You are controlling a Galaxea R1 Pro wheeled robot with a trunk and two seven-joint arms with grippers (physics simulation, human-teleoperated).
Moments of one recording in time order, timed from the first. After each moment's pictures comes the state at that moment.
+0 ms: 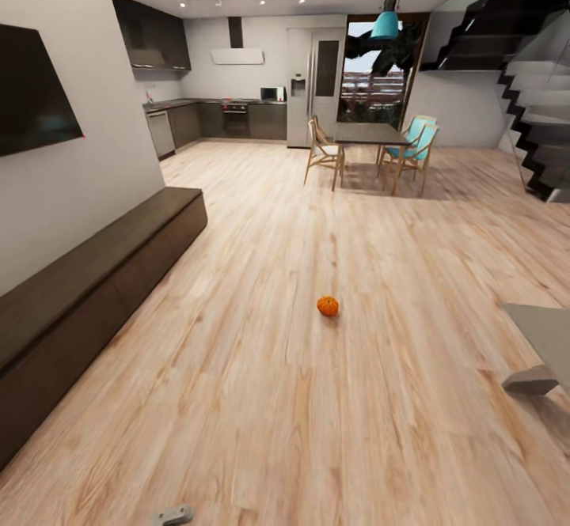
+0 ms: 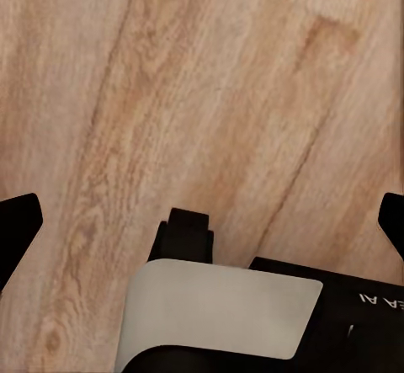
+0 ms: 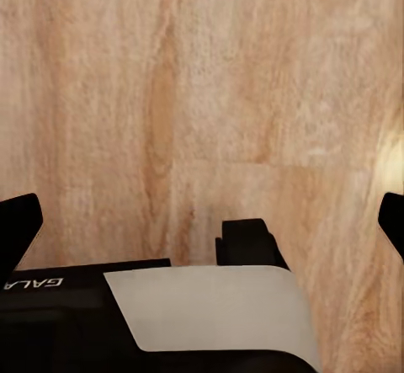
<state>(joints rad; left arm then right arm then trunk) -0.50 0.02 -1.10 0.01 1.29 0.11 0.07 -0.40 0.05 0.29 0.01 -0.36 -0.09 -0.08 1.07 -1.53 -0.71</state>
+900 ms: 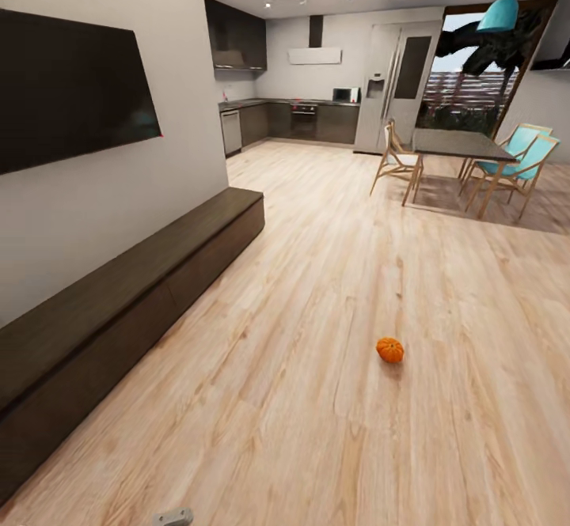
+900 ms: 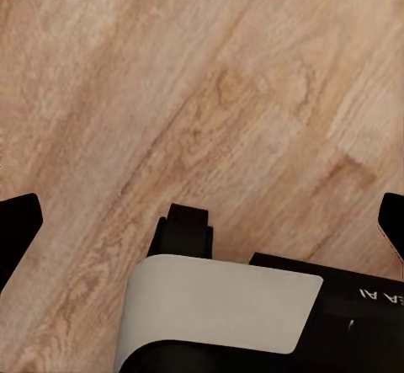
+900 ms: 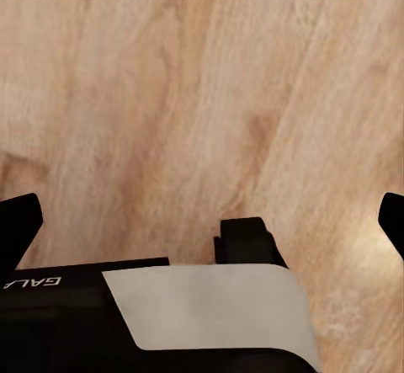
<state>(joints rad) -0.49 0.02 -1.10 0.01 1.29 0.11 0.07 -0.40 0.05 0.29 0.01 -0.36 -0.09 -0.08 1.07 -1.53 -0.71</state>
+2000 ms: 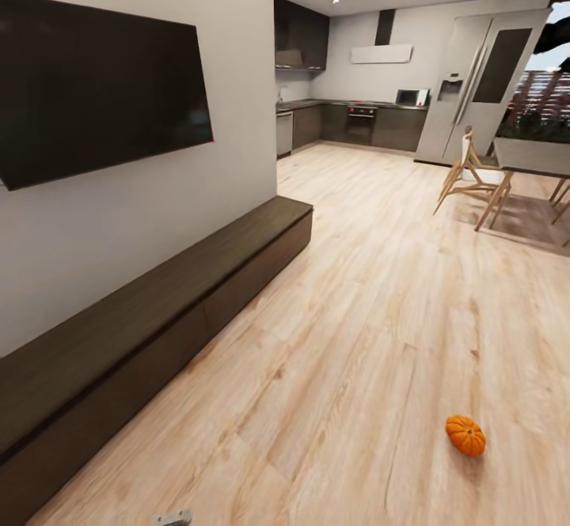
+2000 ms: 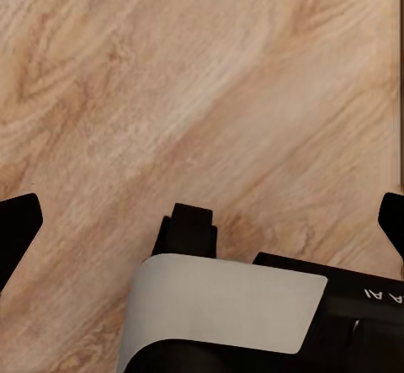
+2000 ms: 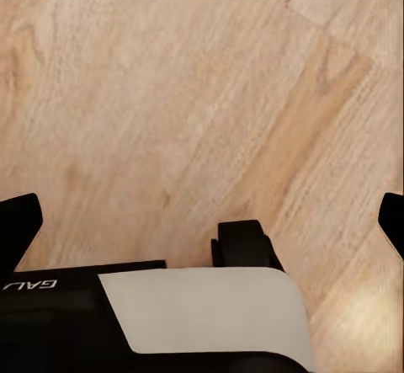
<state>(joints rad) -0.49 0.02 -1.10 0.01 1.29 0.11 0.07 -0.40 0.04 0.28 0.01 -0.36 -0.09 -0.07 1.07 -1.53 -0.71</state>
